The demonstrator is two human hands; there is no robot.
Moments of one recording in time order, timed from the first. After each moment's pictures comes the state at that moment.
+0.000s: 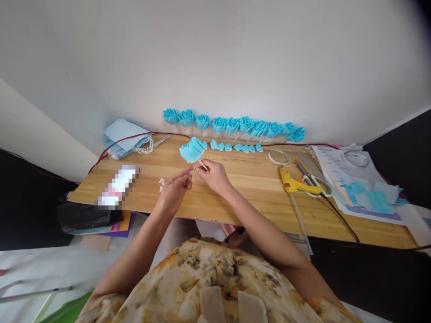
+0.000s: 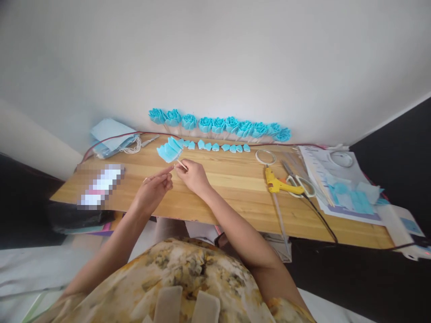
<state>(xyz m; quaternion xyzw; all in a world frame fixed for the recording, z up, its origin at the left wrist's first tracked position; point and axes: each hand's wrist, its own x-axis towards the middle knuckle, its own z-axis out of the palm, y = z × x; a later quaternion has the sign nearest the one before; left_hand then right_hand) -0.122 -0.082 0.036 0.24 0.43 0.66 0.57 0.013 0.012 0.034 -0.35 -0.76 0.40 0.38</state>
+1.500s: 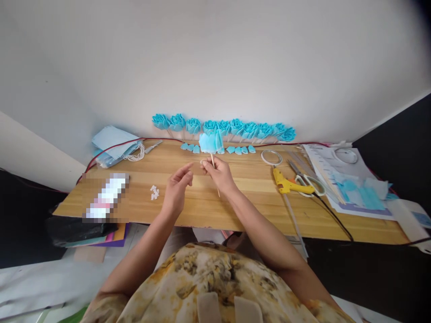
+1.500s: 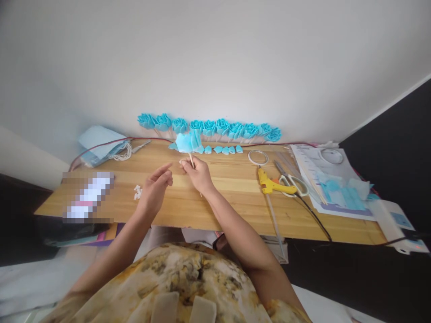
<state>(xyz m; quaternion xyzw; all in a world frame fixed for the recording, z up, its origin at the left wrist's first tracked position) -0.087 -0.053 0.042 0.33 0.50 0.66 0.45 0.041 0.032 0.040 -0.36 -0.61 0.53 0.46</state>
